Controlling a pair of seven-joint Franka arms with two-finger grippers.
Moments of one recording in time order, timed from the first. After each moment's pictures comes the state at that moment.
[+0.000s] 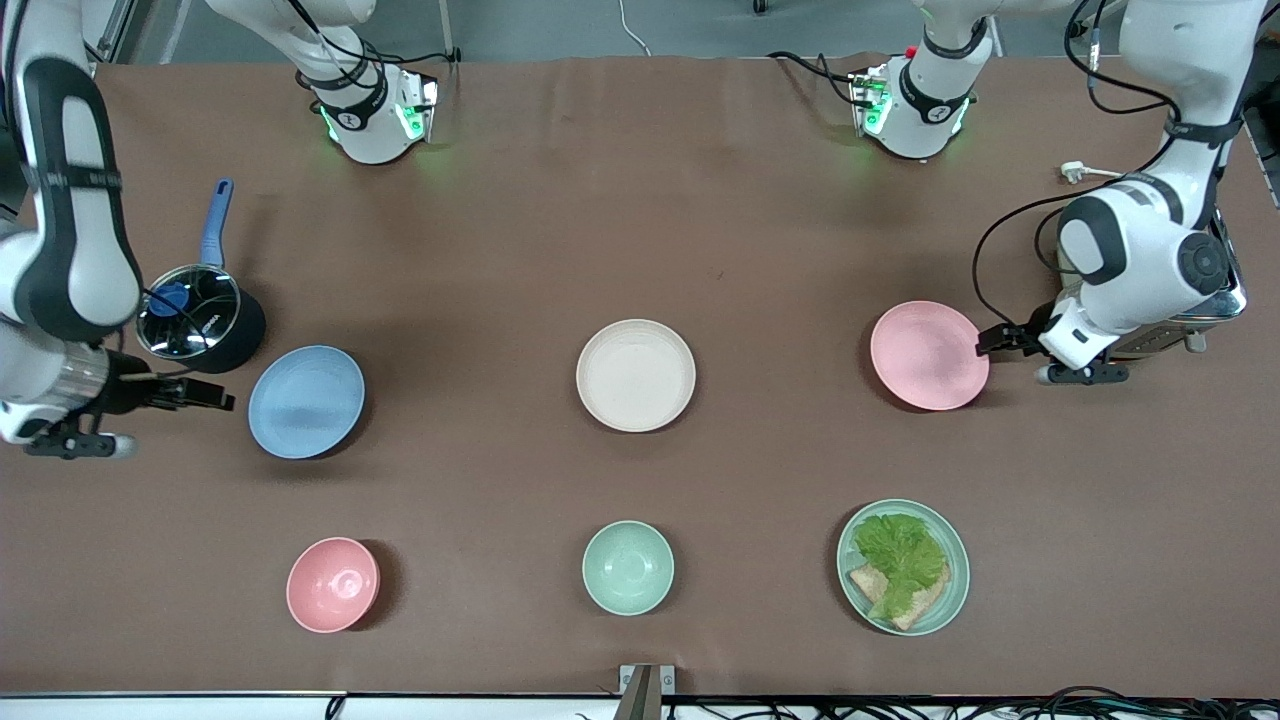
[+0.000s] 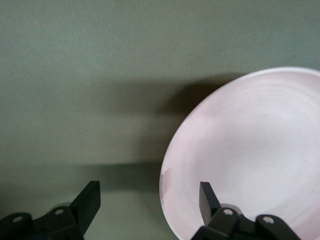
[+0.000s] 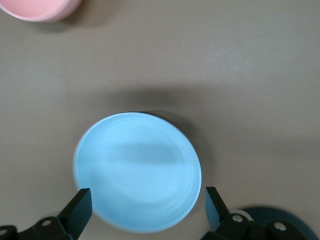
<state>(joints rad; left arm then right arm) -0.04 0.30 0.17 -2.33 -0.30 2.50 0.35 -0.08 0.43 -0.16 -1.82 0.30 2.11 -0.38</state>
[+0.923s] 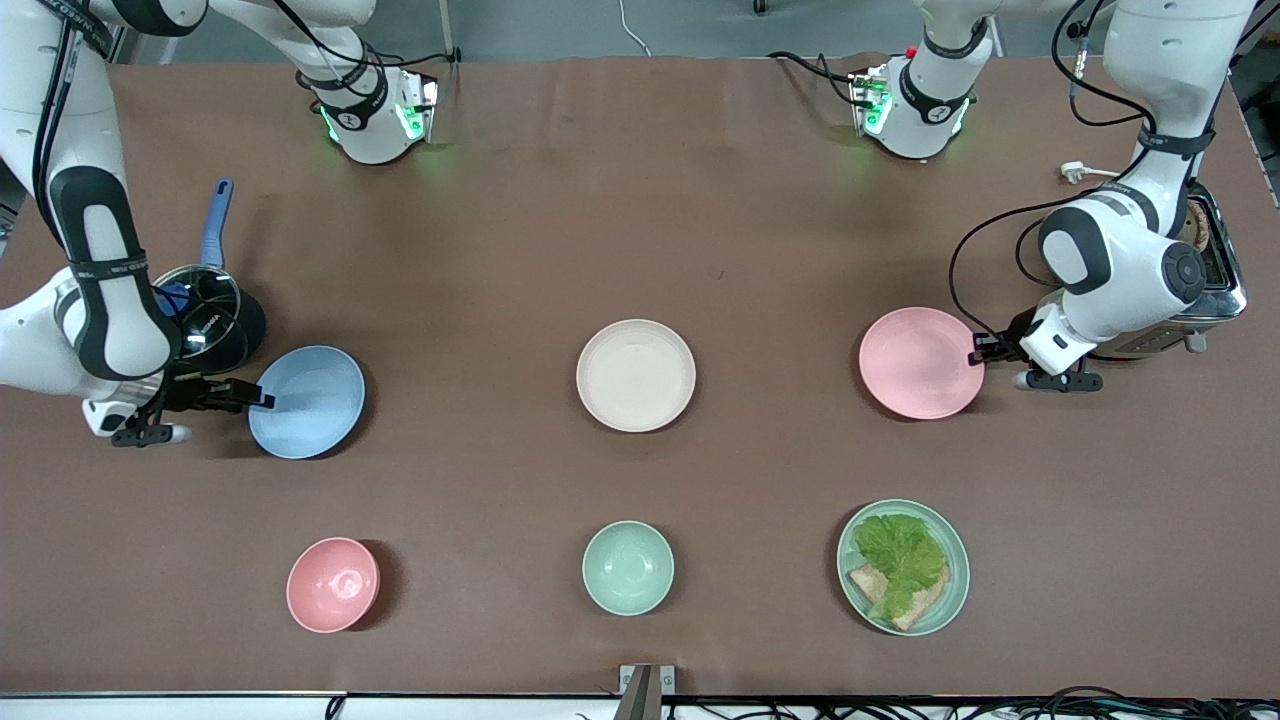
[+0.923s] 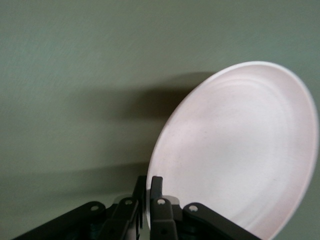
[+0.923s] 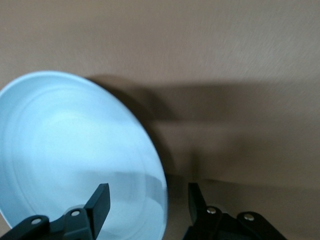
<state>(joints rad) -0.05 0.27 0.09 -2.30 -0.41 2.50 0.43 -0.10 0.56 -0.24 -1.95 0.57 2.23 -0.72</state>
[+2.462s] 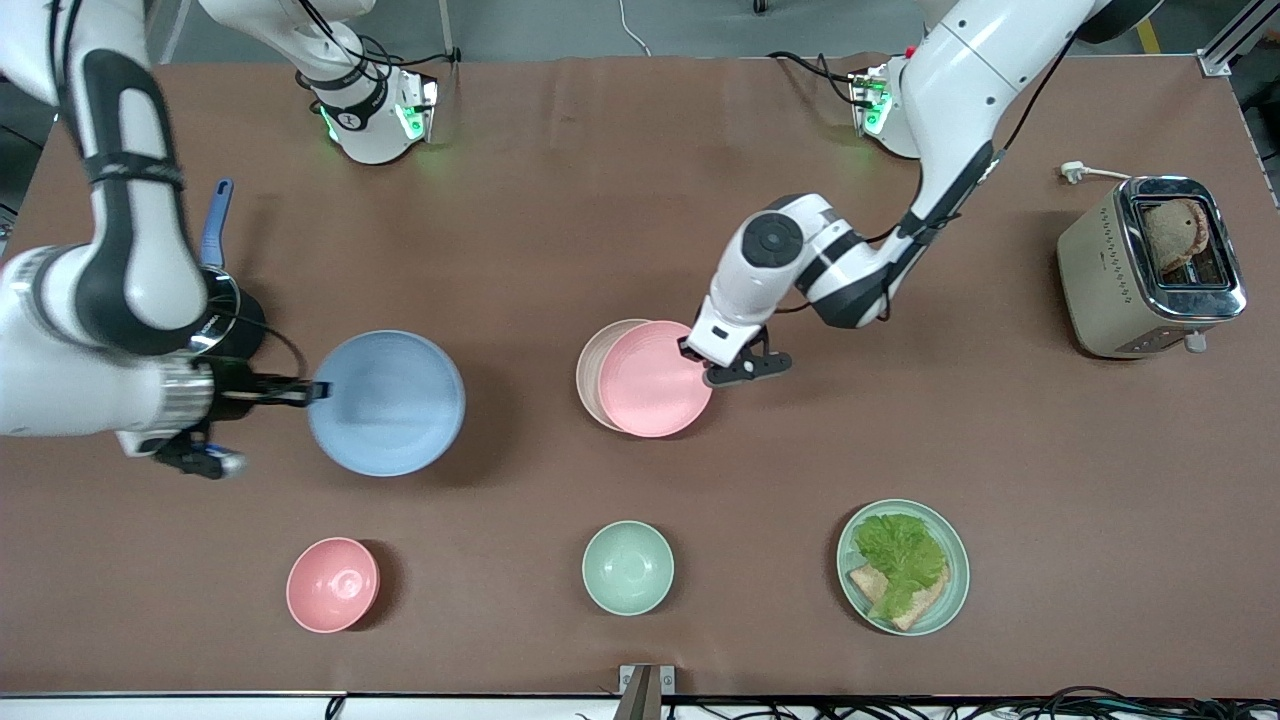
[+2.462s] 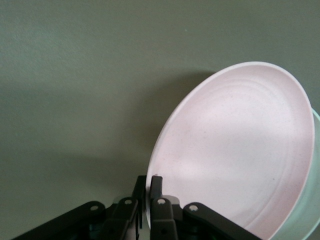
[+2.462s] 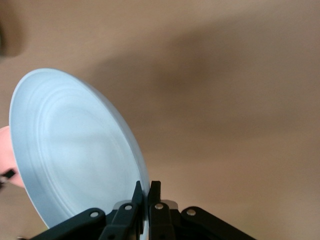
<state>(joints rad) -0.17 0.60 -0.59 -1.91 0.46 2.52 -1.24 0.14 0.43 -0.08 -1.54 0.41 1.68 0.22</state>
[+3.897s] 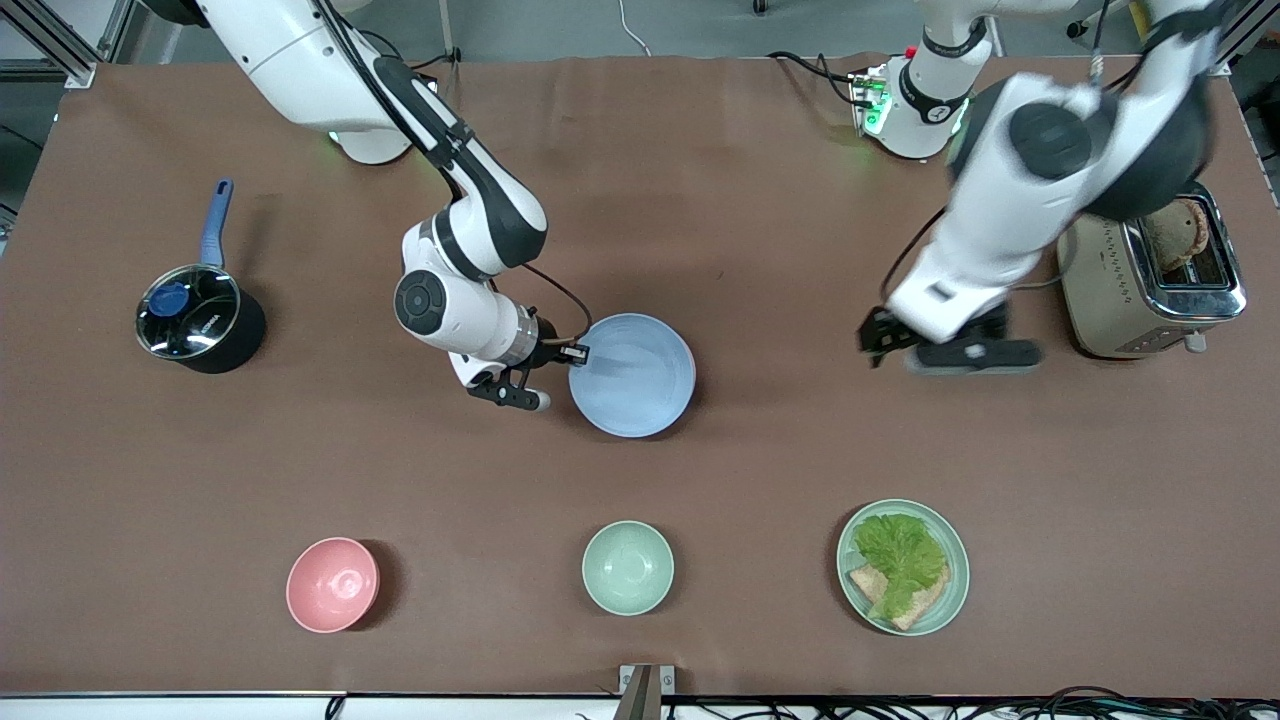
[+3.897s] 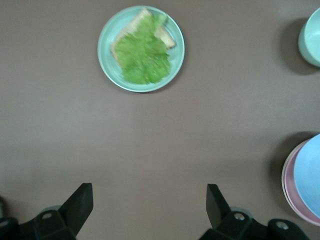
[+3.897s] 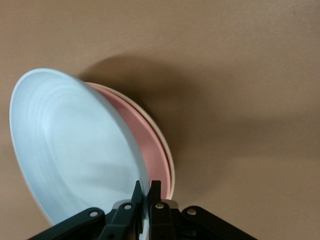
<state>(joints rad) -0.13 0.02 -0.18 -1.88 0.07 2.07 -0.27 0.33 0.53 0.27 -1.89 0.41 2.44 0.54</state>
